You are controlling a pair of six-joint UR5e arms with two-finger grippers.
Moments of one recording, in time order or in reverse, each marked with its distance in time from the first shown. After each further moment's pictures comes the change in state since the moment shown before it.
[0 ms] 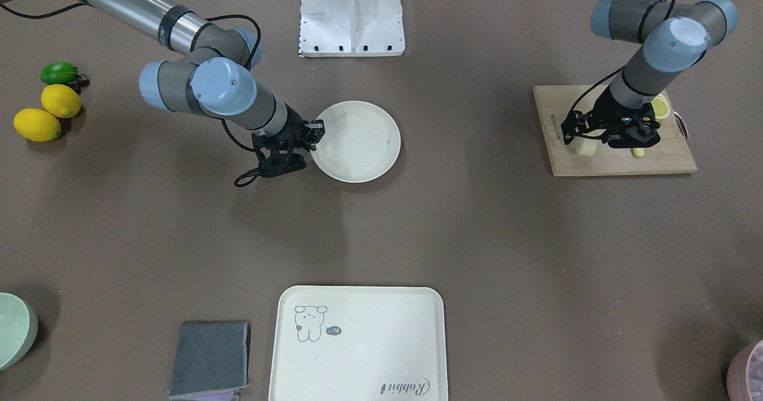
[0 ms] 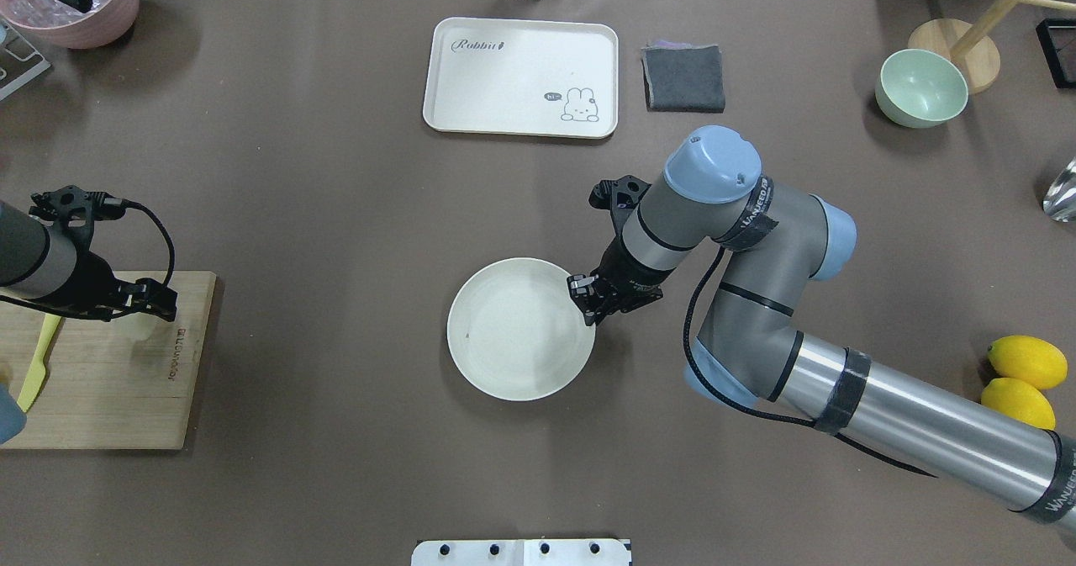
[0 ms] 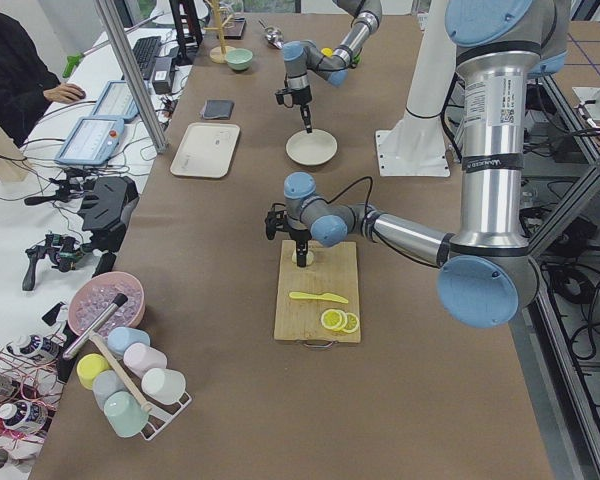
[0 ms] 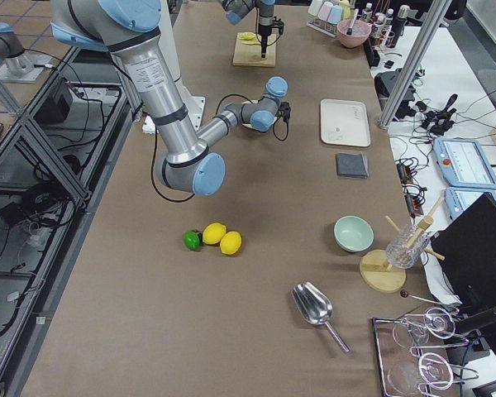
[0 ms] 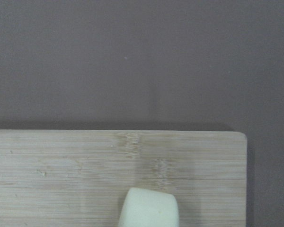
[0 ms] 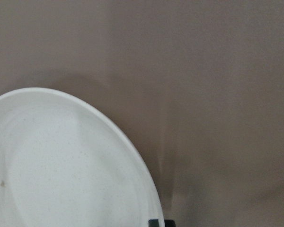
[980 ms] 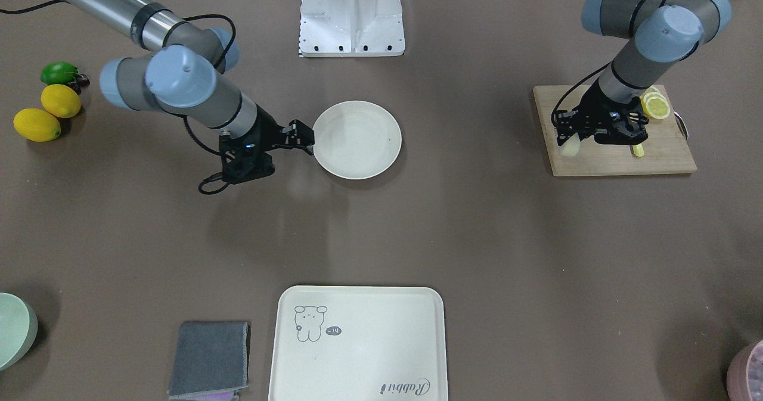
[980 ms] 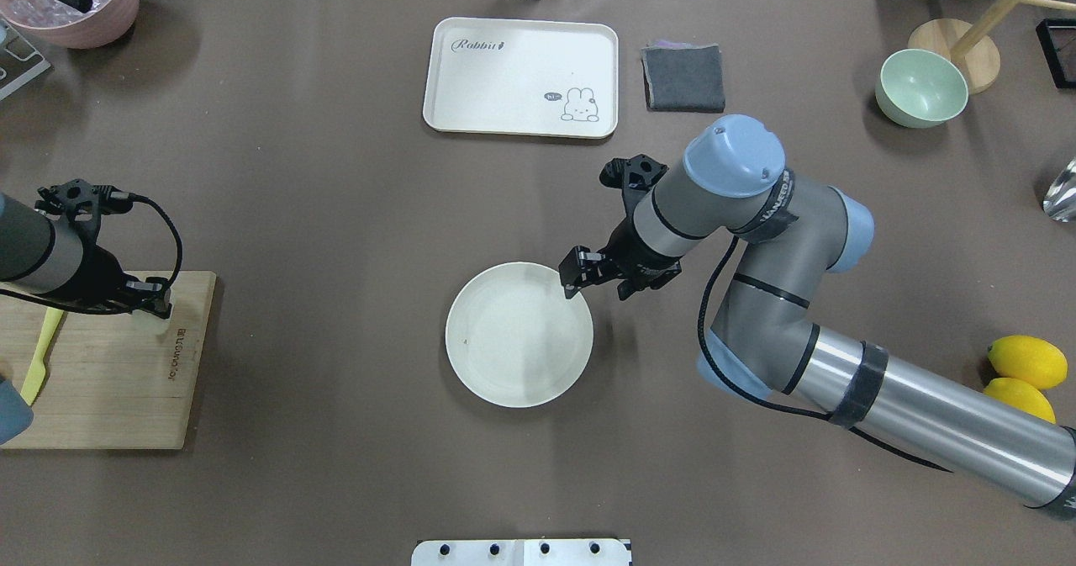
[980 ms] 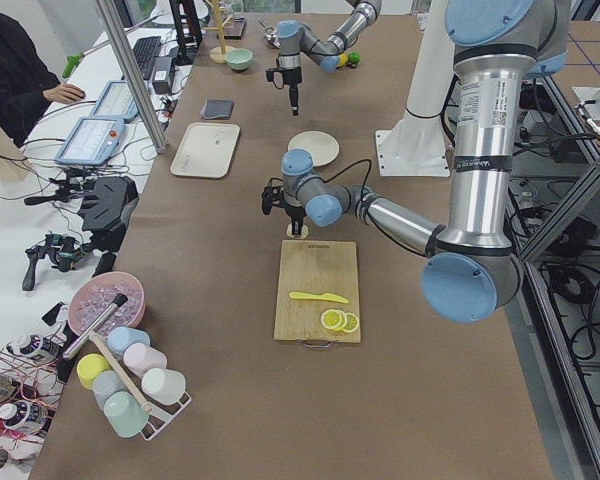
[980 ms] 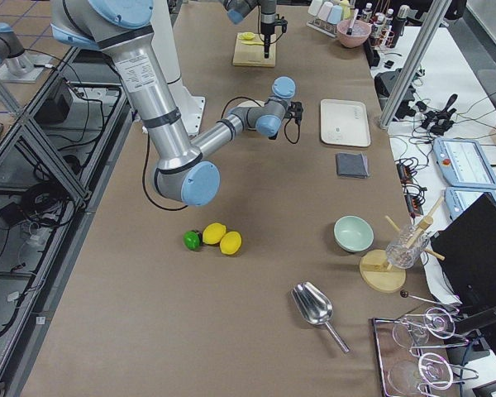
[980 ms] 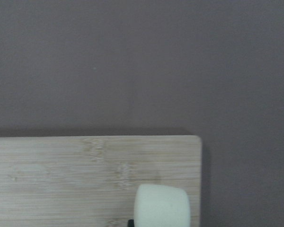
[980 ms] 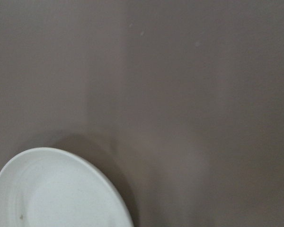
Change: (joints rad) left arm 0.006 -0.138 -0.077 0.069 -0.014 -0.052; right arm 0.161 -0.122 0.115 0.059 0.027 0.026
